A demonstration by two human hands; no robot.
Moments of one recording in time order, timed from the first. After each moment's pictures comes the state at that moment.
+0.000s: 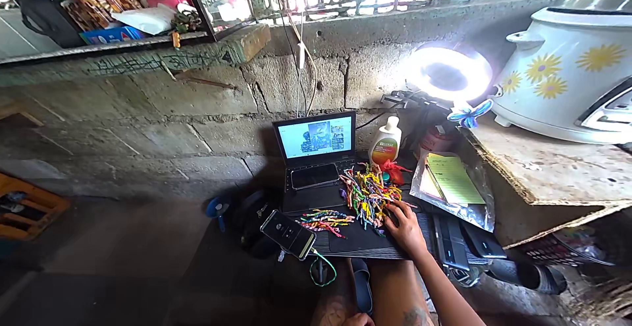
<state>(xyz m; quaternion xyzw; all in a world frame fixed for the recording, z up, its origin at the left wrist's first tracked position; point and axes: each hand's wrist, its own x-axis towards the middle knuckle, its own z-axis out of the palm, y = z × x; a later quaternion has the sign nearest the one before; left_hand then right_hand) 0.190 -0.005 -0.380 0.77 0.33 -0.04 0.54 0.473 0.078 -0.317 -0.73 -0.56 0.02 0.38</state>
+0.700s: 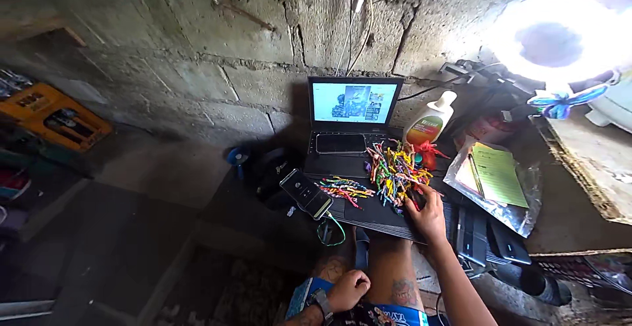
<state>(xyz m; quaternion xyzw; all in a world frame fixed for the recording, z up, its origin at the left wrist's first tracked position) 0.182 -0.001 -0.377 0.69 0.38 0.03 0.61 0.475 0.075 -0.313 -0.72 -0.56 0.02 0.40</state>
